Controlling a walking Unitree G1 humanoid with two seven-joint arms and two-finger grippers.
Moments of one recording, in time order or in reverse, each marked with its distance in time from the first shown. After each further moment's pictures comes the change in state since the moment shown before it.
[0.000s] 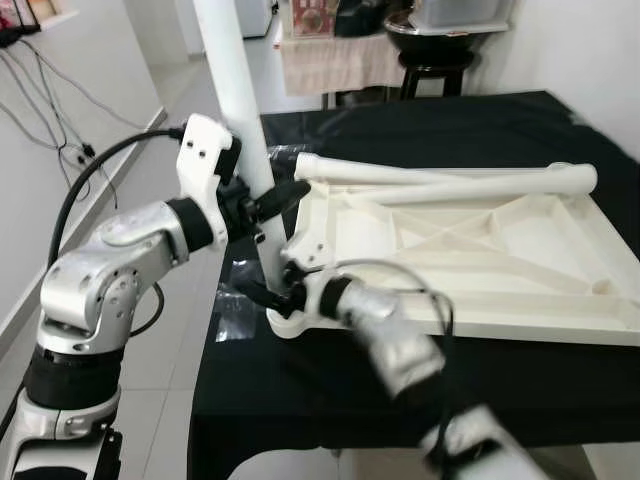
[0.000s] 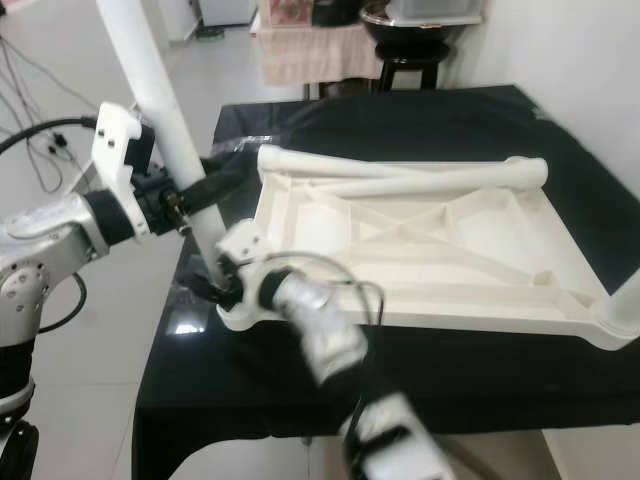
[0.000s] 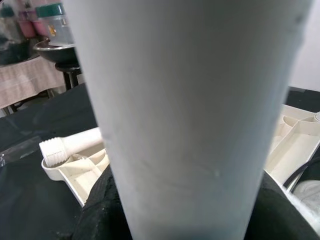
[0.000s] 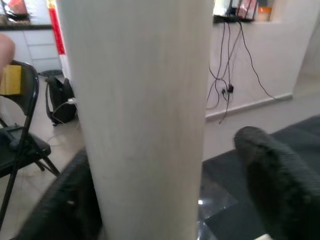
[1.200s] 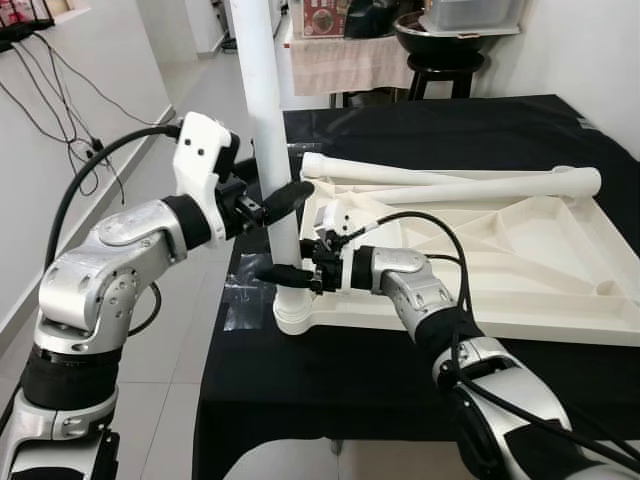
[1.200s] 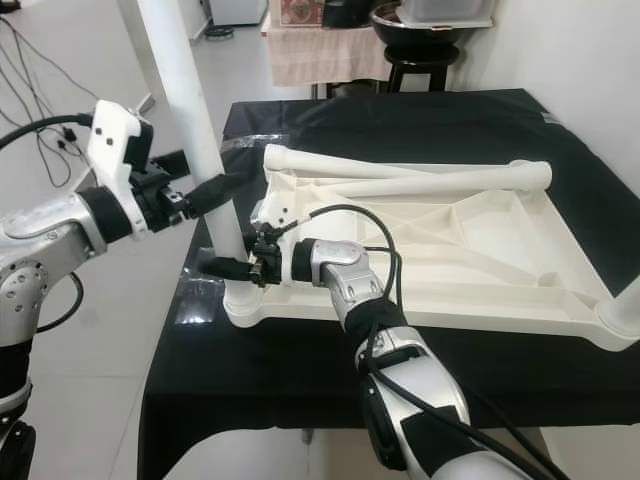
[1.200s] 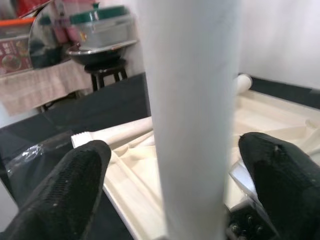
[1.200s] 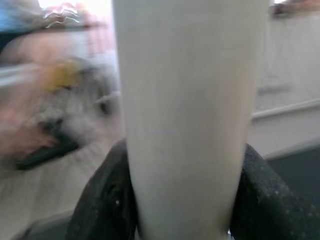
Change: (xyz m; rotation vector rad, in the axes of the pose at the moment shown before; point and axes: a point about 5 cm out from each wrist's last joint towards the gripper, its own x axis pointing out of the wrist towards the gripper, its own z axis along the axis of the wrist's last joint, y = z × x) left arm -0.003 0.006 0.003 0.017 -0.019 0.065; right arm 0.002 -0.008 -0.014 0.072 -0.020 -0.058
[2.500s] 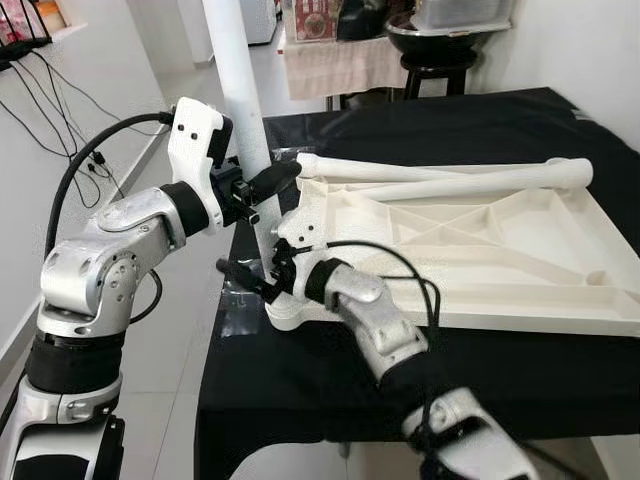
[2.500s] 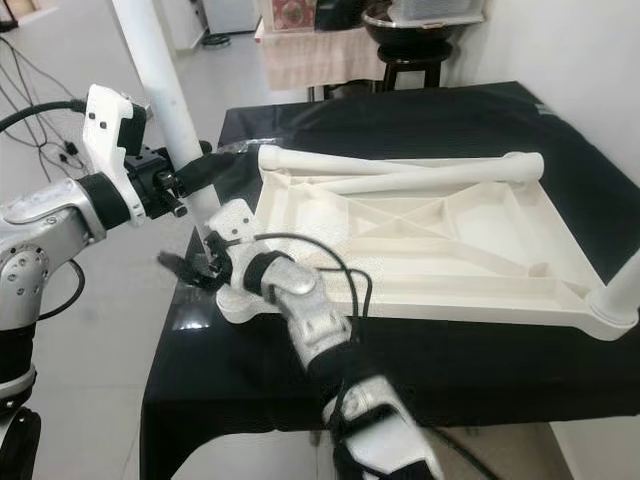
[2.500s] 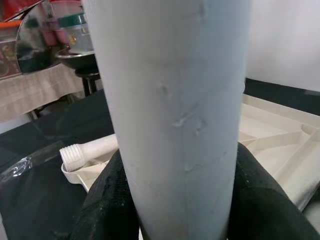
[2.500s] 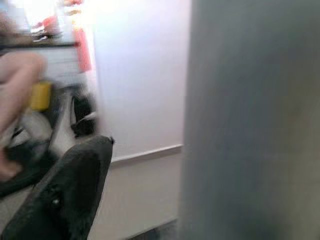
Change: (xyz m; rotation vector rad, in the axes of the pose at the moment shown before) left arm 0.008 0.004 0.006 -0.005 -0.011 -0.020; right arm 0.022 0.014 0.026 -0.081 -0.034 0.087
